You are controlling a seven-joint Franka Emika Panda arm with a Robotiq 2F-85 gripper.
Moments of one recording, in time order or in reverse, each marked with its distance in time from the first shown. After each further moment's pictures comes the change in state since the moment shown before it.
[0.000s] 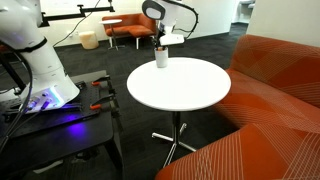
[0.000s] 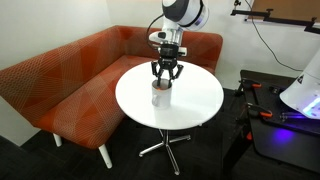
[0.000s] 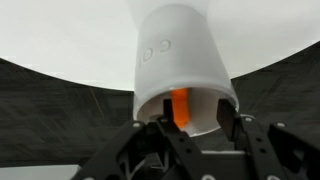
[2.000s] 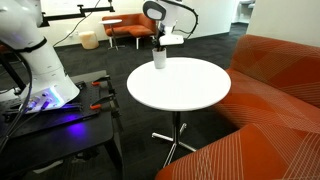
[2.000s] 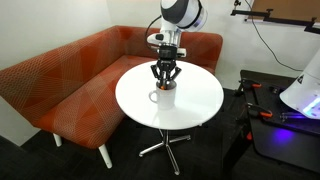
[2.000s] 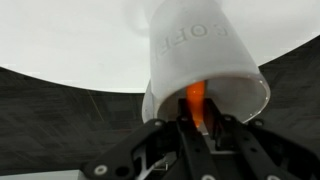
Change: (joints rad) arm -0.018 0.021 0.031 0.021 -0.035 0.000 0.066
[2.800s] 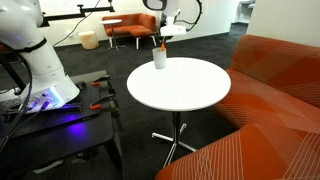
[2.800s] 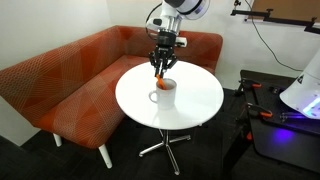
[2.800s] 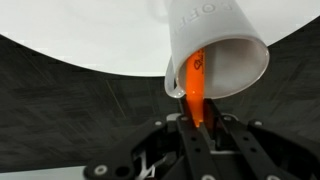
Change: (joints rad) arm -0.019 -0.084 0.000 -0.002 0.000 0.000 0.097
